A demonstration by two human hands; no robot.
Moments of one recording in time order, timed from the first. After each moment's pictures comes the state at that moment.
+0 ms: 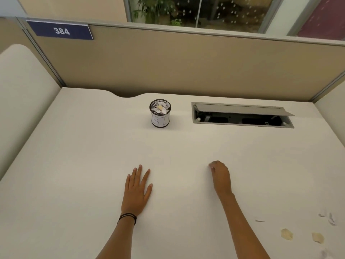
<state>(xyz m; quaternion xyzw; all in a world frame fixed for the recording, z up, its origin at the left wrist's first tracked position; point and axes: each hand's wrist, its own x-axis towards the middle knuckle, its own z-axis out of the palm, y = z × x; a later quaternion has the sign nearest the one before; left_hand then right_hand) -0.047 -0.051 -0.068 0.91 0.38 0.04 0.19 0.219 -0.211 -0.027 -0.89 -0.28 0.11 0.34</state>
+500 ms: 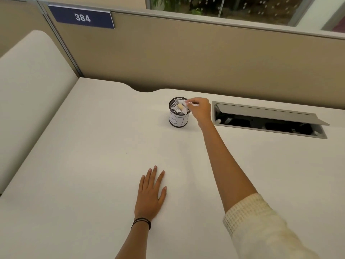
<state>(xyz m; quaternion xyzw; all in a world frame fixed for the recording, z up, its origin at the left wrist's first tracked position) -0.046 -0.053 -0.074 0.90 0.39 0.08 0.19 0.245 0.047 0.075 -0.78 -0.29 0.20 0.52</state>
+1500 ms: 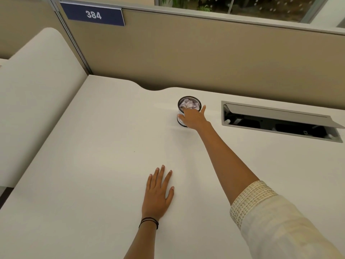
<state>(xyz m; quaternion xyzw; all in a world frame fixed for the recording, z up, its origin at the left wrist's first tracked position) -0.045 -0.053 -0.072 0.90 0.39 0.08 0.19 0.218 0.072 0.046 -0.83 -0.53 0.17 0.00</state>
